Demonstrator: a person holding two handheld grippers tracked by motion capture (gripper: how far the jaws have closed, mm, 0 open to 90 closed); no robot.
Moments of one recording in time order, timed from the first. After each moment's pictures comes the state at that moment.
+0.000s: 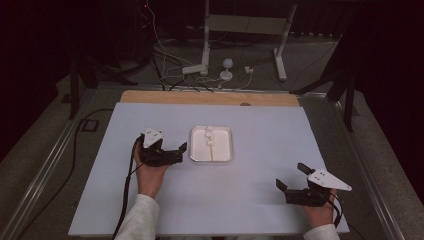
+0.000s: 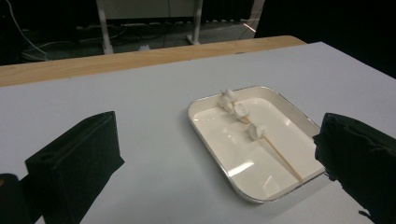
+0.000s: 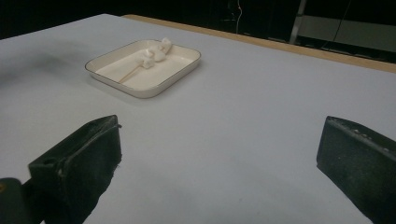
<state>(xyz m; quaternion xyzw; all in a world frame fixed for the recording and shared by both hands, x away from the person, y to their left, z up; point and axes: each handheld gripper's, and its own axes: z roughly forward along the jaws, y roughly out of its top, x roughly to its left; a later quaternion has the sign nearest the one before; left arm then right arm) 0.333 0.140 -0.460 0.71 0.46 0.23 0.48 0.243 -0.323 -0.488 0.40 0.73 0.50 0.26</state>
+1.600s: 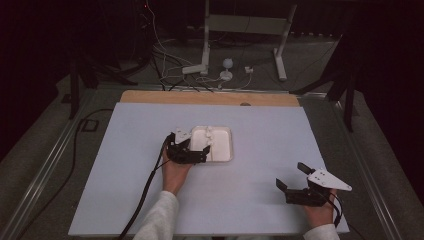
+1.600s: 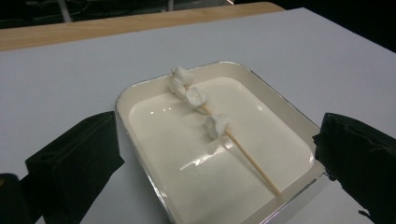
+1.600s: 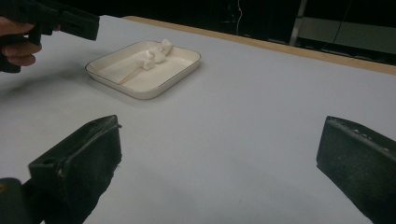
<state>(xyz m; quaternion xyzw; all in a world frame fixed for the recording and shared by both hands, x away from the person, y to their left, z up) 0.364 0.075 -0.498 0.75 0.44 0.19 0.46 0.243 -0.323 -0.487 0.40 0.73 0.50 0.26</state>
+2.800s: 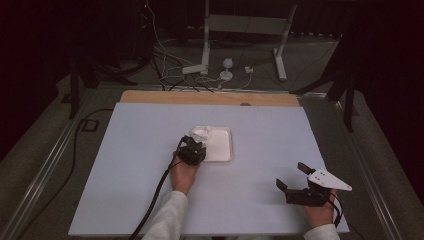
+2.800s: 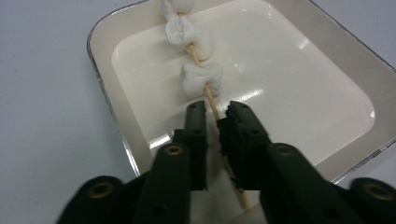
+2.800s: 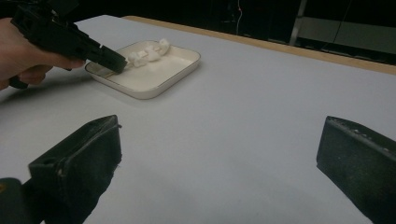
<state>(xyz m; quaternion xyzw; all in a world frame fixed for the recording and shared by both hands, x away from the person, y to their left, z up) 0.376 0.043 -0.519 0.79 0.48 0.18 0.33 0.243 -0.323 -0.488 0.40 0.73 0.50 0.26</state>
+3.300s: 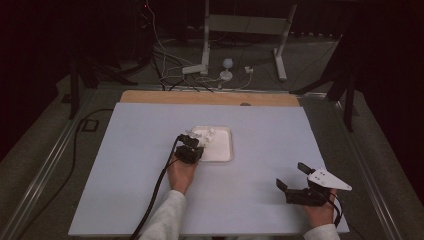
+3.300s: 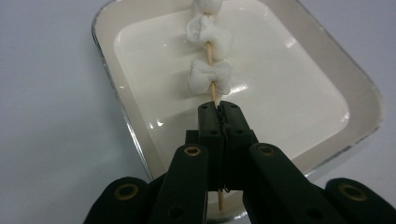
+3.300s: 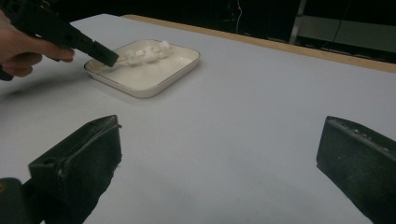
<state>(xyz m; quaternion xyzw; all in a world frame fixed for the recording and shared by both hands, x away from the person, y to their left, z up) 0.374 0.054 -0.503 0.78 0.50 0.13 0.34 0.243 -0.324 -0.488 0.40 0.73 0.50 0.26</state>
